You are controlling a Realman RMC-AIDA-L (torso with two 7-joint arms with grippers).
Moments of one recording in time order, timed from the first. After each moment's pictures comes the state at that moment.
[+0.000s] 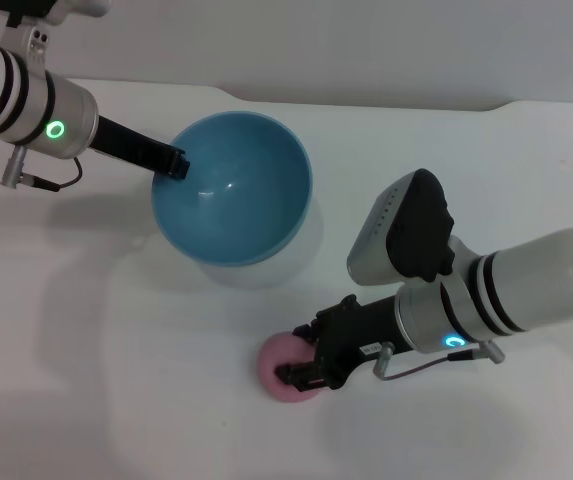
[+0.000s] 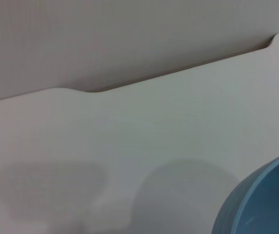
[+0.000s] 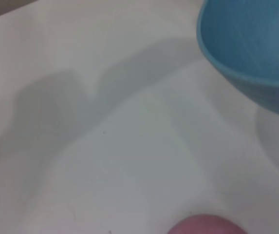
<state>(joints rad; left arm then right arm) -0.65 -2.05 1.10 1.02 2.52 1.23 -2.53 0.72 2.09 -2.02 -0.66 -1.66 -0.81 1.95</state>
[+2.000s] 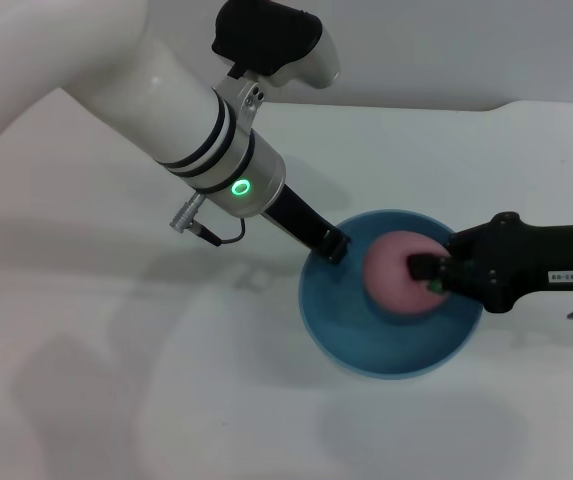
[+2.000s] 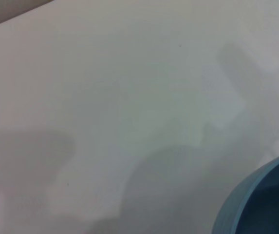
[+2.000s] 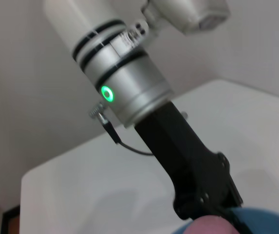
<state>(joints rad) -0.79 -2.07 1.62 0.97 2.31 1.20 -2.74 0.45 2.07 -1.10 -0.92 -1.86 -1.53 1.70</state>
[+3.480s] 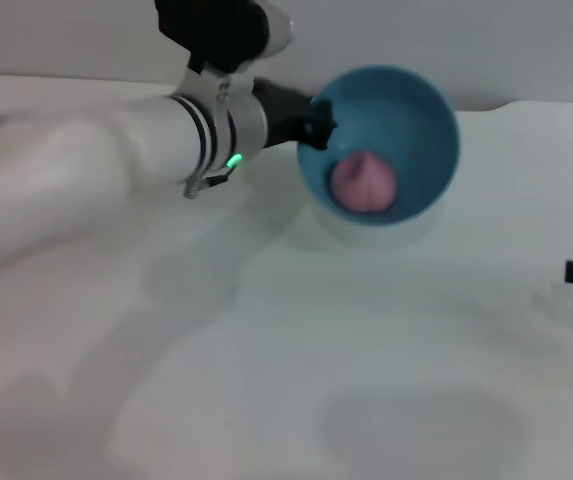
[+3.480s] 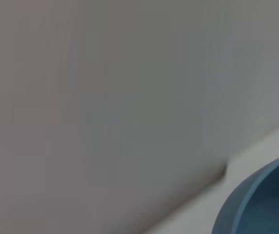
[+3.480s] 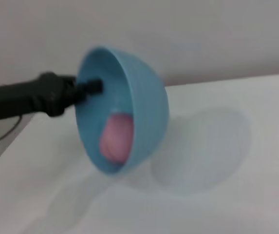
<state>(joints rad) -0.57 -2.06 1.92 0.98 2.31 0.26 -2.65 0.36 2.07 -0.62 -0.94 -2.17 -1.56 1.96</state>
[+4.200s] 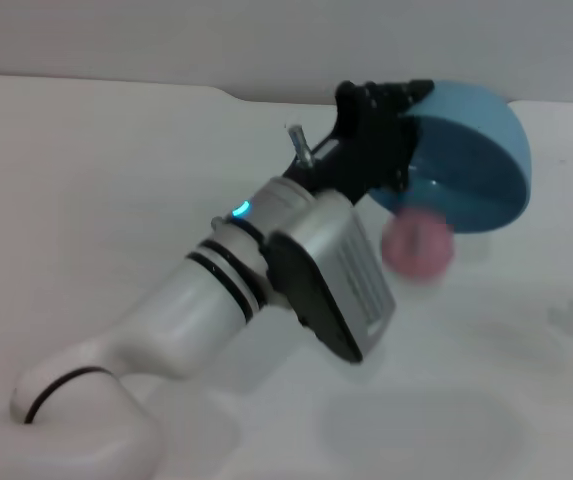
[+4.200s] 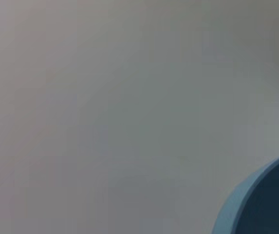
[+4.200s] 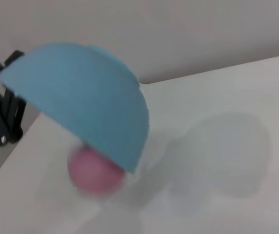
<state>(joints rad) -0.45 -2.08 2.55 0.88 2.28 -0.75 -1.85 0.34 2.07 -0.51 -0.93 -2.22 -1.63 1.96</state>
